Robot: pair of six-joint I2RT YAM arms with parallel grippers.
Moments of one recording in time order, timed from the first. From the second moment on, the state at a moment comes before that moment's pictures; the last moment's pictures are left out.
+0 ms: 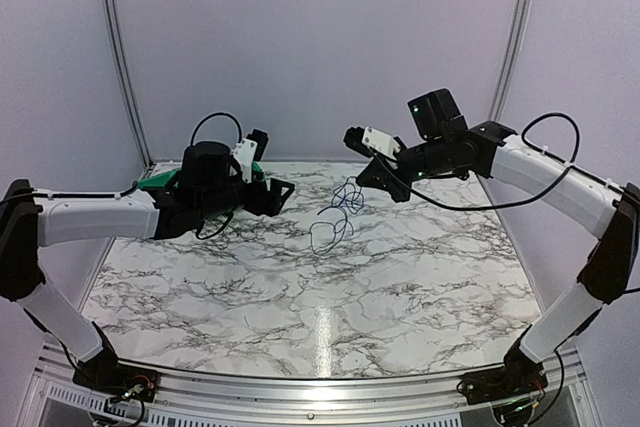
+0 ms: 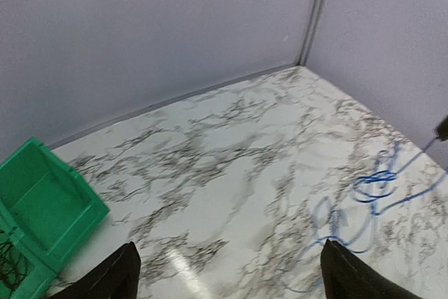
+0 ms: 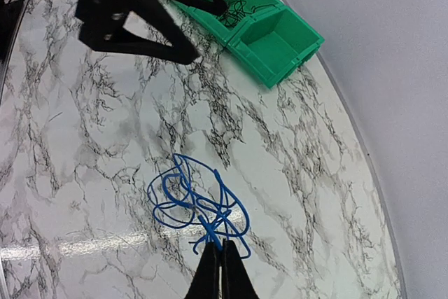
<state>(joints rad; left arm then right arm) -0.73 1.56 1.03 0.18 -0.09 -0.15 0.63 1.55 1.48 -0.63 -0.38 -0.62</state>
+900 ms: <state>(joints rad) -1.01 1.93 1.19 0.69 -0.37 -0.26 0.60 1.54 1.36 -0.50 -0.50 -0.49</state>
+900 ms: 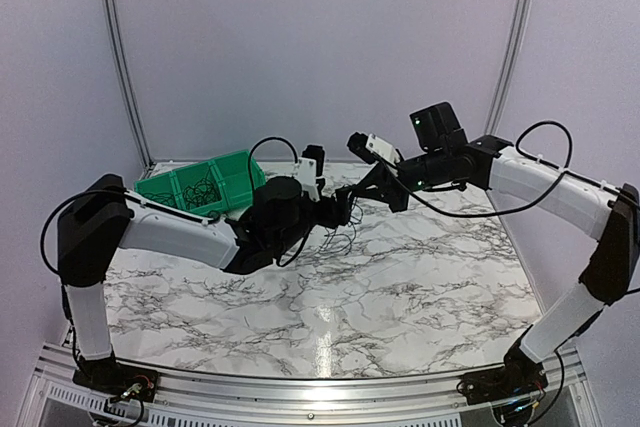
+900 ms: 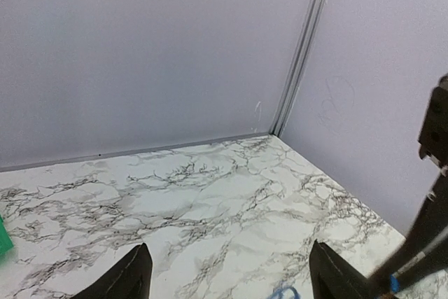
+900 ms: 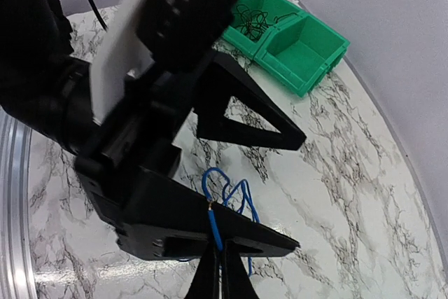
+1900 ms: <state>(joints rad) -1.03 1.97 0.90 0.86 -0.44 -0.31 0.48 1.39 1.42 -0.51 -0.64 -0.46</state>
